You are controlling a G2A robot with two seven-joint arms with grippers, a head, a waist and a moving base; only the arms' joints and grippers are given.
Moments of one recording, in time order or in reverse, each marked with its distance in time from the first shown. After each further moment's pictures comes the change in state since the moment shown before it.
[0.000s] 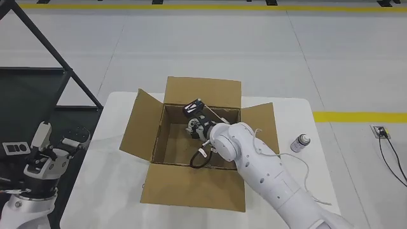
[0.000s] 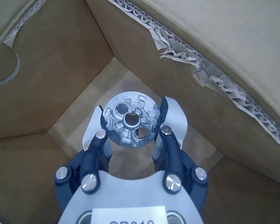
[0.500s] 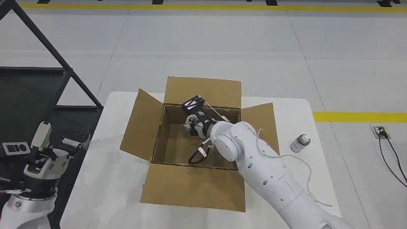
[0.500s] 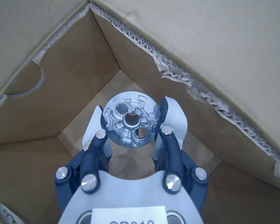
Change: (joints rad) left arm 0.000 0.000 0.000 0.000 0.000 0.000 0.000; right arm -0.041 0.024 0.062 -0.120 -0.030 -0.017 -0.004
